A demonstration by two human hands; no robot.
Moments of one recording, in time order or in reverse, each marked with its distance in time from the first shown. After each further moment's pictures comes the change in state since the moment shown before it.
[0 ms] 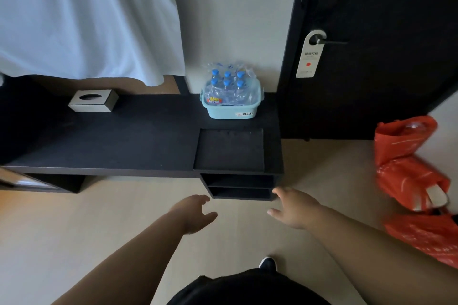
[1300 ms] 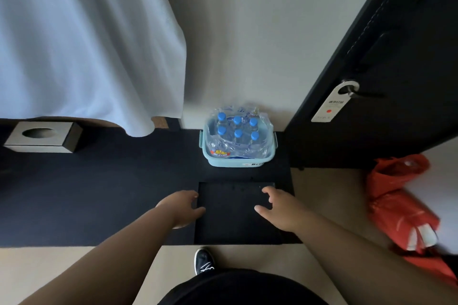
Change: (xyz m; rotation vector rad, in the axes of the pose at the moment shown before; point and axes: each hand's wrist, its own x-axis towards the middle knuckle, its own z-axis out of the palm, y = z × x) left_hand 0.279 -0.082 -0.203 0.013 -0.065 0.122; right_hand 0.252 -0.093 -0.145 0.210 0.055 0.167
